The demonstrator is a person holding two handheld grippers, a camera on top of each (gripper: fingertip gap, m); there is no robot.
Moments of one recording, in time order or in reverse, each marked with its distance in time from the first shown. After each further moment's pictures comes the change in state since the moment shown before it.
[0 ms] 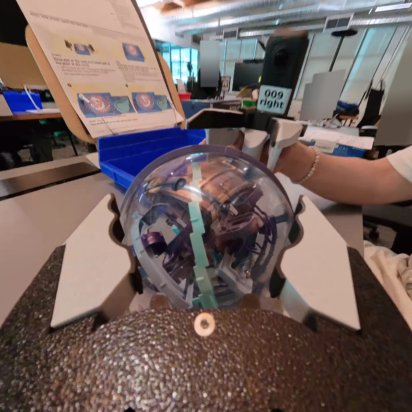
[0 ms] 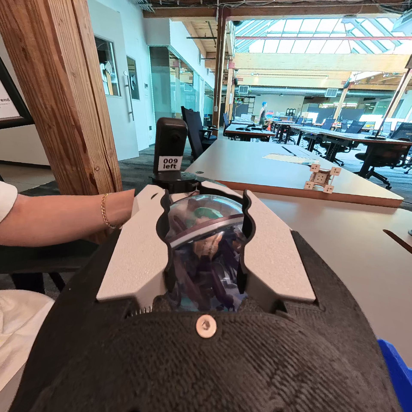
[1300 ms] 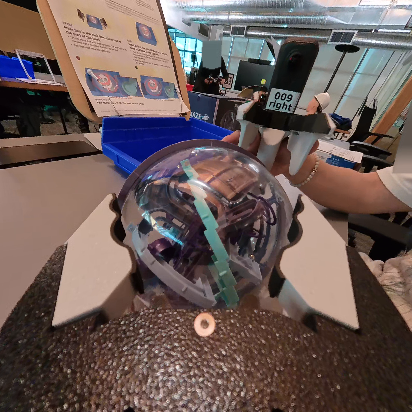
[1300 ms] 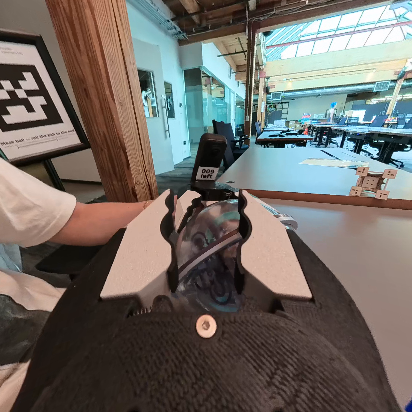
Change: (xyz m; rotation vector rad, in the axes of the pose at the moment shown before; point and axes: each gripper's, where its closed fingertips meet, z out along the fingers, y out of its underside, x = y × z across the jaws) left arm -0.015 0.005 -0.014 -0.022 -0.004 -0.121; right arm -0.022 -0.011 -0.001 0.058 -0.151 0.117
